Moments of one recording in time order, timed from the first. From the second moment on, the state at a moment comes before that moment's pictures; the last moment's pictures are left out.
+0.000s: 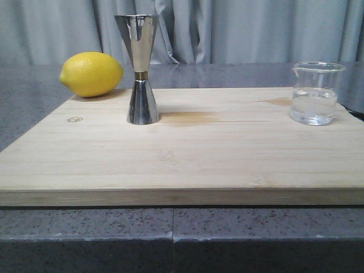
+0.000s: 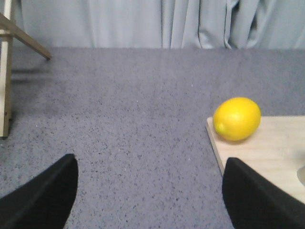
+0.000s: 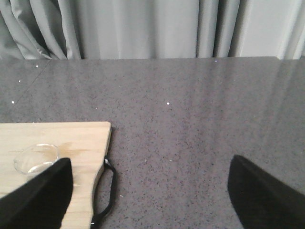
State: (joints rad) left arm -0.03 0.55 -0.76 -0.19 0.67 0.18; right arm -0.09 0.33 -0.58 0.05 0.55 -0.05
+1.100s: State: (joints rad) left arm -0.03 1.34 -0.87 -1.22 0.99 1.56; right arm -0.09 0.46 -0.65 0.05 0.64 -0.05
